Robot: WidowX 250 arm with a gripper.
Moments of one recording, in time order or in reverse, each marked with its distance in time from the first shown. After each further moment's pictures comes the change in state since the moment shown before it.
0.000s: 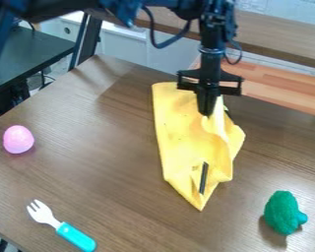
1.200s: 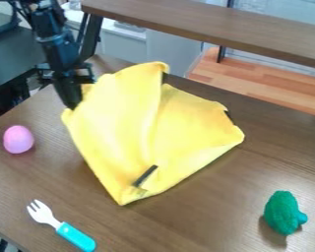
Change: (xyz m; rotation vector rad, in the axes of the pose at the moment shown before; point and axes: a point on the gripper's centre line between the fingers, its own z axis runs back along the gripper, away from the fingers) arm -0.053 0.213 0.024 -0.128 0.024 -0.051
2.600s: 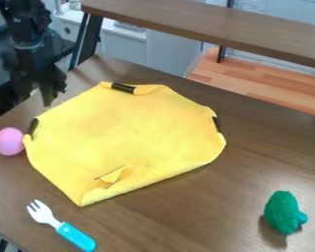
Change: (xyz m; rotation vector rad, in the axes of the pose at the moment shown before) arm -0.024 0.030 0.029 0.398 -0.242 -0.073
